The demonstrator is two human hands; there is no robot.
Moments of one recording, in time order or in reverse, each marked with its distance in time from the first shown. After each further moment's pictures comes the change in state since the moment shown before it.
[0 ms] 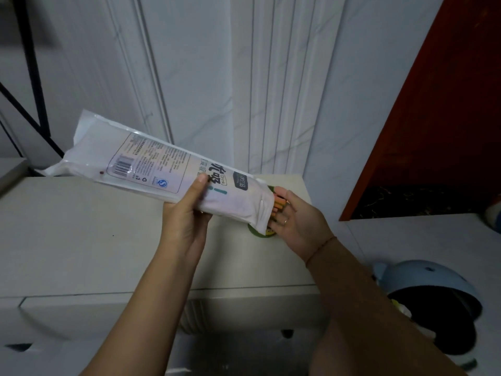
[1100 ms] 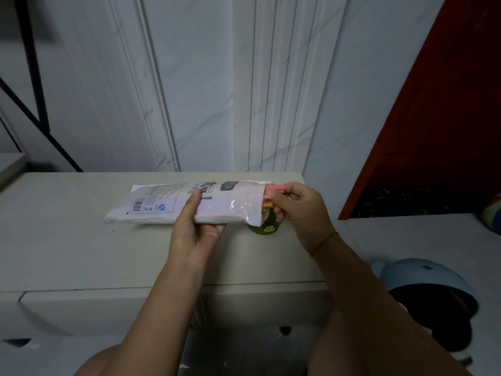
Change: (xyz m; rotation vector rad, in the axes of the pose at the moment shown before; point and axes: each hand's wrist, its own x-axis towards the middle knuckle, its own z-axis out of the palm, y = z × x) left_hand -0.004 -0.019 -0.013 -0.463 0.163 -0.301; right_hand 0.001 -0.004 -0.009 -0.607 -0.048 -0.504
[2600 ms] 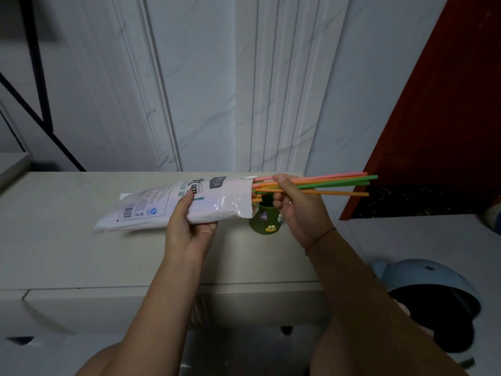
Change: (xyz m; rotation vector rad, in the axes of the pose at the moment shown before) left_hand 0.010 0.010 -0.003 -0.053 0.101 0.048; right_hand 0.006 -0.006 0.014 0.517 0.061 0.126
